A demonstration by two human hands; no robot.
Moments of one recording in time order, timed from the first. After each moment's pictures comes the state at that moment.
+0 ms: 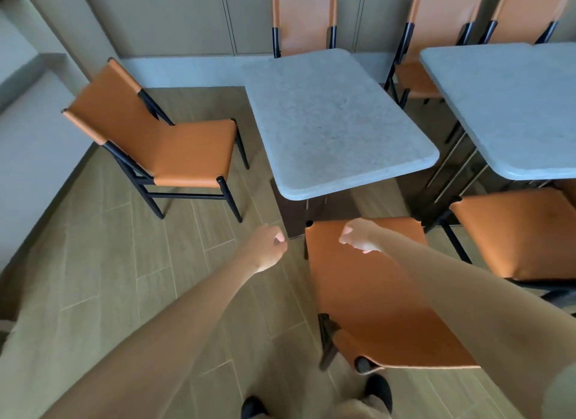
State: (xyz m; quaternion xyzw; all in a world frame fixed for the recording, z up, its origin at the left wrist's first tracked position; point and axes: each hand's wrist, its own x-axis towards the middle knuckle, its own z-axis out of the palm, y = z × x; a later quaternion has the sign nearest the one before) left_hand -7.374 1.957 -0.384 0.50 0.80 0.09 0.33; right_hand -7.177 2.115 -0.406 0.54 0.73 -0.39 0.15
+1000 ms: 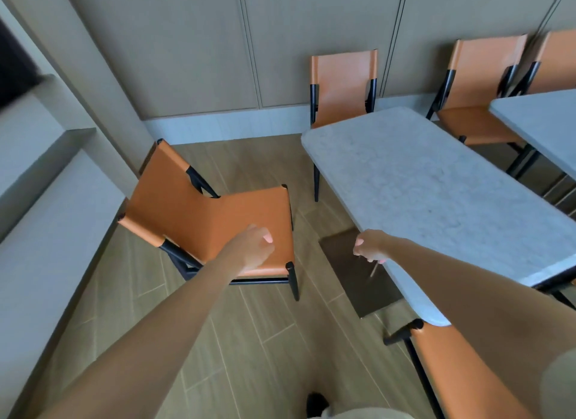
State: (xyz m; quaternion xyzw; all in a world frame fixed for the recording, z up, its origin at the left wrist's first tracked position) left_hand -7.882 2.113 -0.340 0.55 0.80 0.04 0.25; right_hand -7.619 2.266 -0.380 0.55 0.74 -0.35 0.15
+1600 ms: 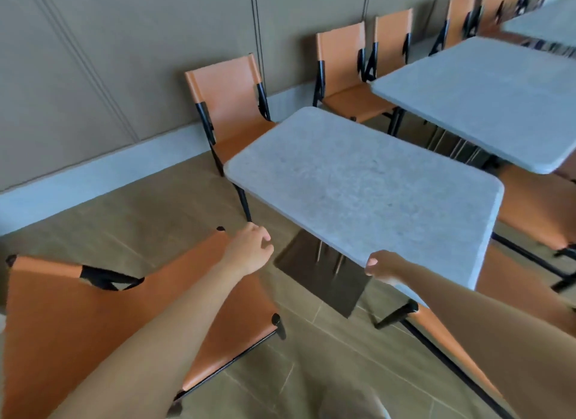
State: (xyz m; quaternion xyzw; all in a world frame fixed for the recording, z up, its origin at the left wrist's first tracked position) left_hand -7.972 2.351 -0.369 0.76 0.61 0.02 0.23; right_hand -7.649 2.306 -0.414 0.75 0.56 -0.34 0.08
